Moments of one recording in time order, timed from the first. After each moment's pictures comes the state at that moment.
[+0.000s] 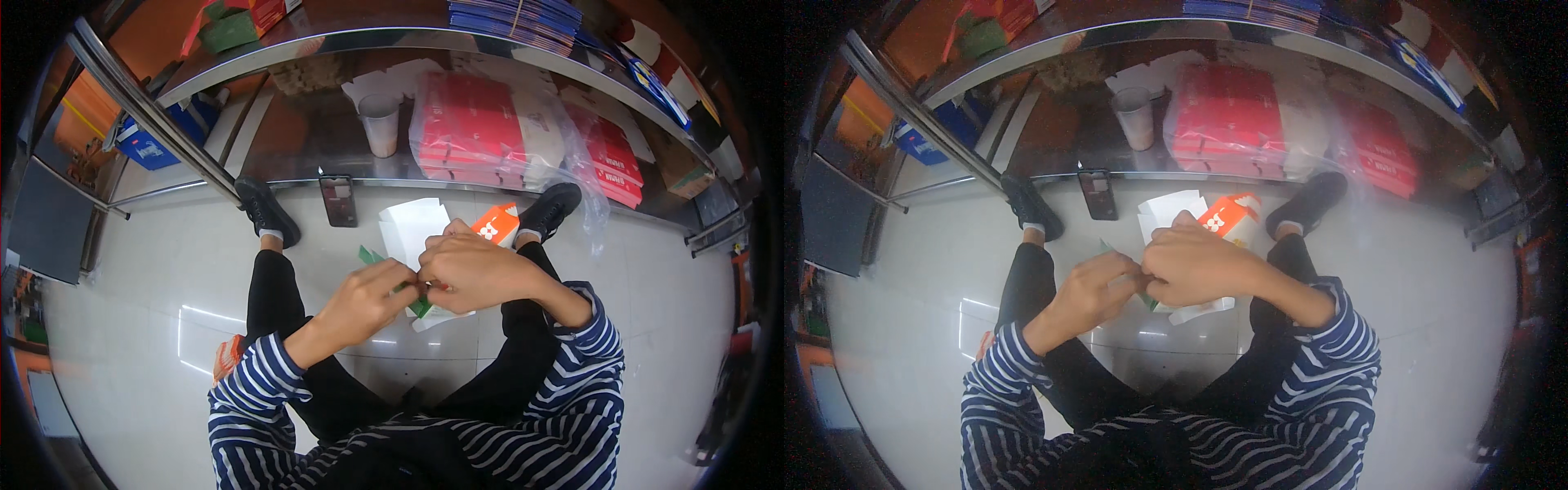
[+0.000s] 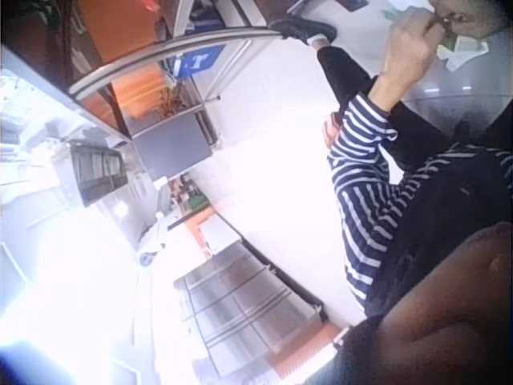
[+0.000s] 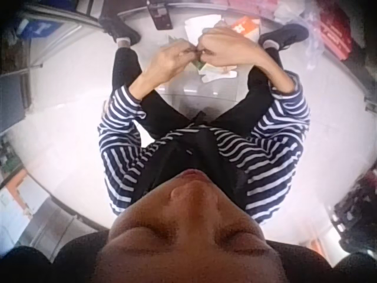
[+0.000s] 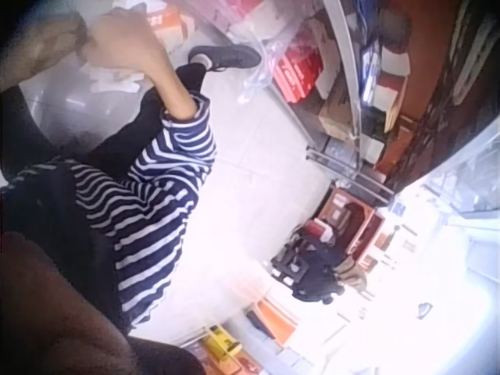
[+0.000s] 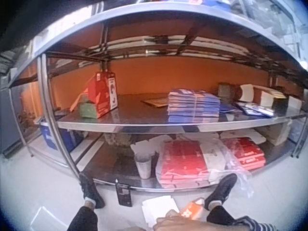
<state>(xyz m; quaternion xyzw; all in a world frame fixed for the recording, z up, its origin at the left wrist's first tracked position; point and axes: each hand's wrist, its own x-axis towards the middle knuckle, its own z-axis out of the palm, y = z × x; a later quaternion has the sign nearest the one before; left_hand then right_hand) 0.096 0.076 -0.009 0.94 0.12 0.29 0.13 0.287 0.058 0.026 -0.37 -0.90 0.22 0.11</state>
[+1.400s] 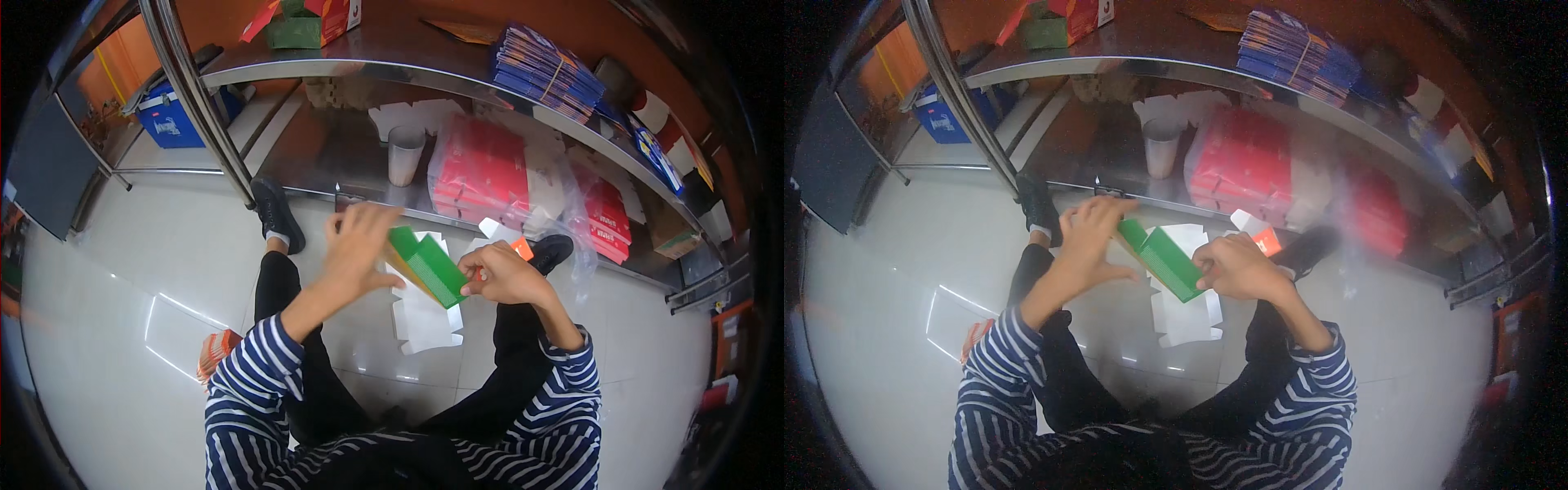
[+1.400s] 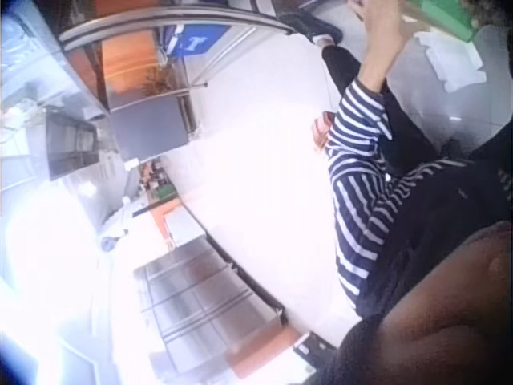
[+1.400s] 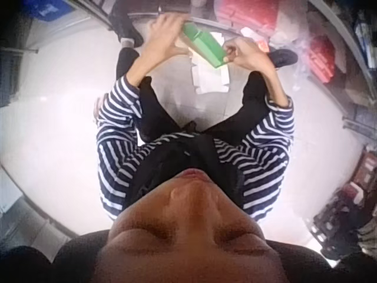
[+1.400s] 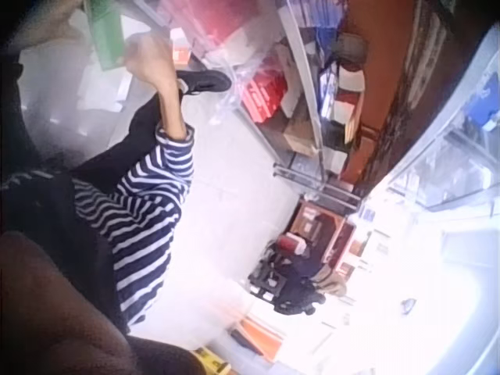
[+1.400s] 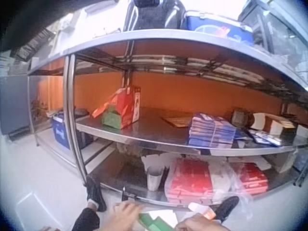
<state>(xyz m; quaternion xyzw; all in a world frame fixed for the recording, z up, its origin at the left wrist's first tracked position) 0.082 0.115 0.007 0.87 0.34 0.36 0.03 0.314 0.070 0.034 -0.53 -0.79 0.30 0.08</state>
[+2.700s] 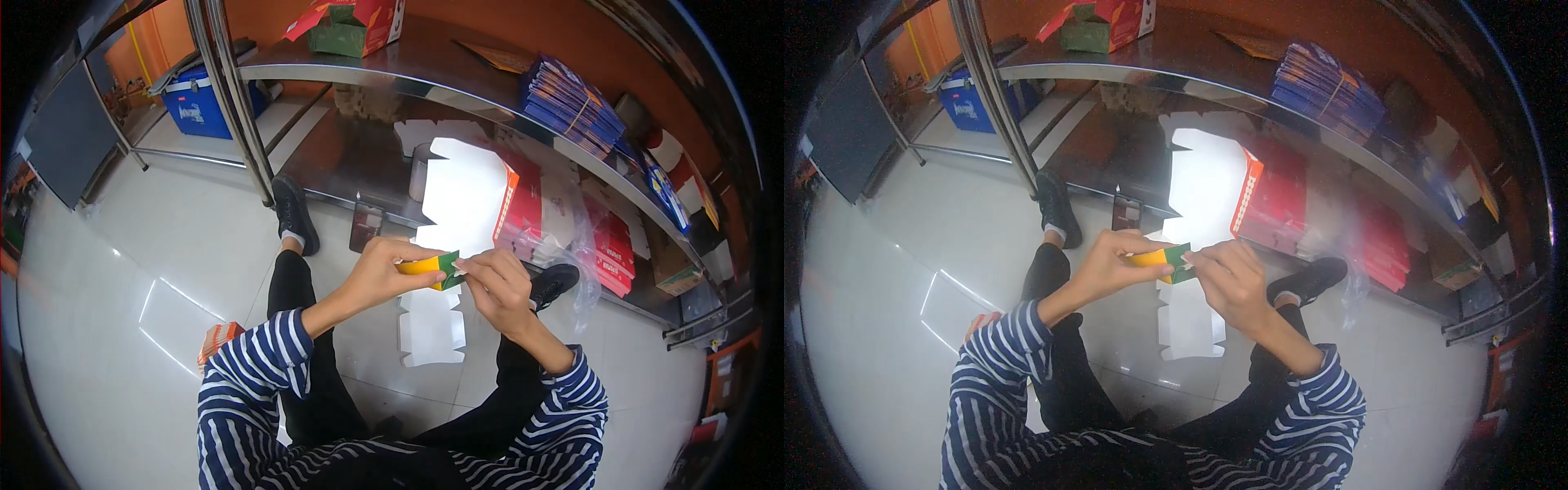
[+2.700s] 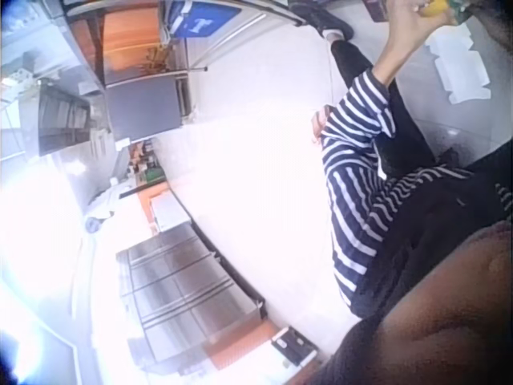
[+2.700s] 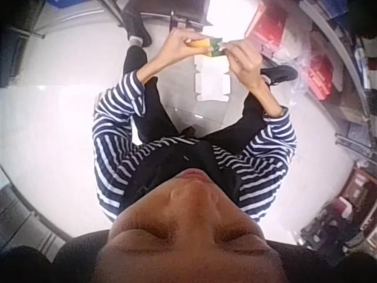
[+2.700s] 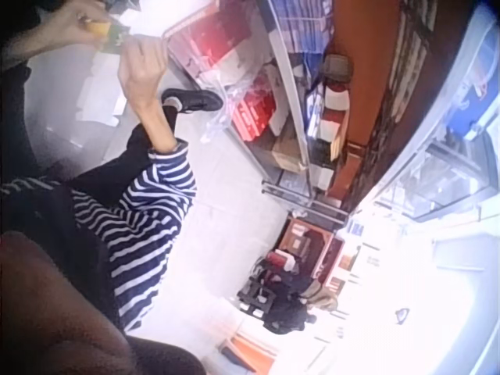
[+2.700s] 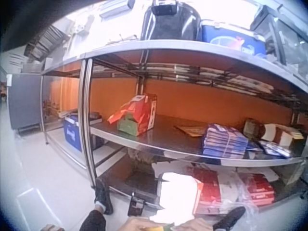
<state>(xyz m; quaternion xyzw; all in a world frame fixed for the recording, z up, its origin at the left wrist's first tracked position) 0.078 0.114 0.008 0.77 0.28 0.40 0.40 0.279 0.069 0.019 -0.34 -0.83 -0.08 0.43</state>
